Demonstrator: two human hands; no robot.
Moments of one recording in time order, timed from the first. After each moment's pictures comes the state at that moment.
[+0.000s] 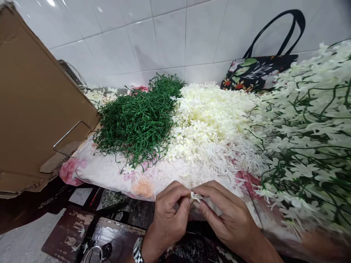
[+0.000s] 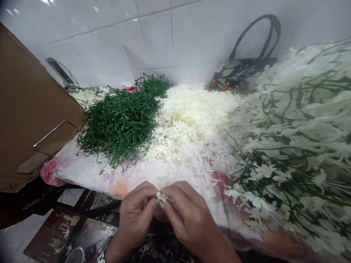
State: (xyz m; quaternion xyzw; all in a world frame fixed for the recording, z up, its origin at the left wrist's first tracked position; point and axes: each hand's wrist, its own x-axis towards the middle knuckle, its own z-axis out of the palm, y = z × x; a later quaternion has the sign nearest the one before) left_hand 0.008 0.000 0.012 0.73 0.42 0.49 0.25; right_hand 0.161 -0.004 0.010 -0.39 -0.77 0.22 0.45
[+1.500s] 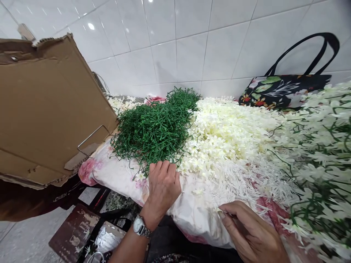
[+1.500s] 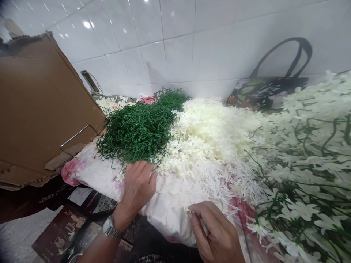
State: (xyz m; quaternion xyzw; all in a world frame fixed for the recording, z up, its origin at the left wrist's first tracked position) left_hand -0.027 0.062 0.020 0.75 0.60 0.20 -0.18; right_hand 0.171 0.010 -0.002 -0.42 -0.76 0.10 0.49
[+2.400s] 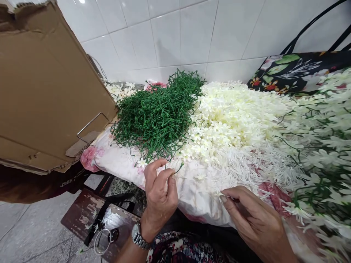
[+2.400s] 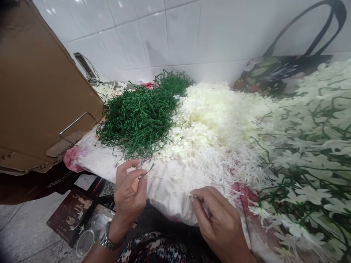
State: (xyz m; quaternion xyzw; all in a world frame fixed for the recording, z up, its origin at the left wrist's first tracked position) left_hand -0.030 0.017 0.006 0.68 0.53 0.50 -0.05; right_hand 0.172 0.005 -0.004 -0.45 -0.76 0.11 0.47
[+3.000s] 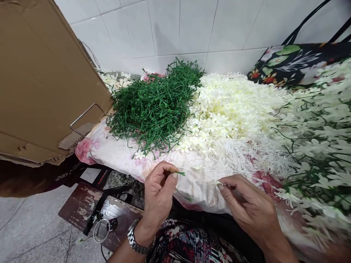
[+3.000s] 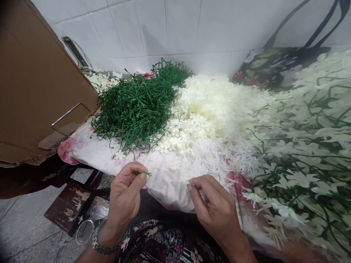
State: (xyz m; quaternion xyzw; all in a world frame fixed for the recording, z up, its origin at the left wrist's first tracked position) left_hand -0.020 -0.001 0.007 0.47 0.51 0.60 0.40; right_hand 0.172 0.004 -0.003 -0.46 -0.75 0.12 0.46
